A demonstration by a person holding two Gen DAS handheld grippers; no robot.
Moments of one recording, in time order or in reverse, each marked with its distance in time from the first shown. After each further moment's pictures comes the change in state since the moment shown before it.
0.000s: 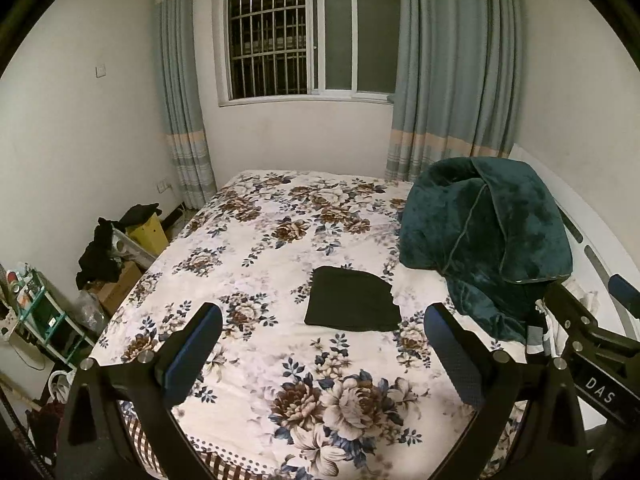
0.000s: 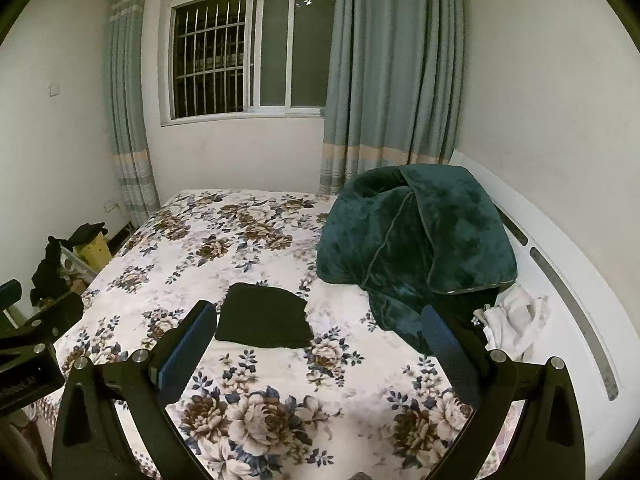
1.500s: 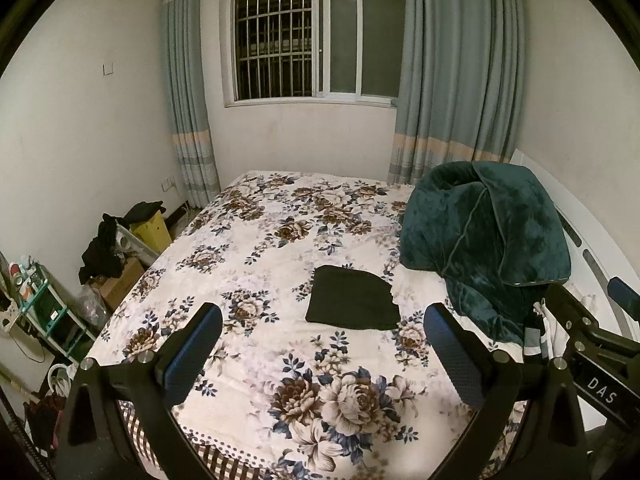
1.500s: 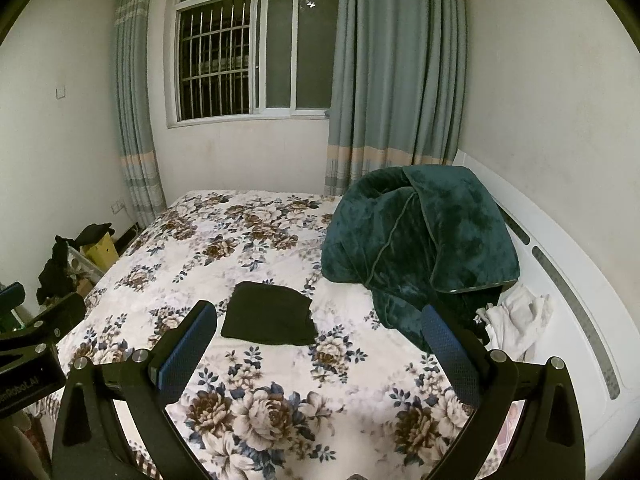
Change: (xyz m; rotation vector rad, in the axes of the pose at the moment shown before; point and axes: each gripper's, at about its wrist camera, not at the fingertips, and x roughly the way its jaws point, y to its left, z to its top) left arm -0.014 -0.008 0.002 -0.011 -0.010 0.015; right arm -0.001 0.003 -0.005 0.003 -0.008 -0.002
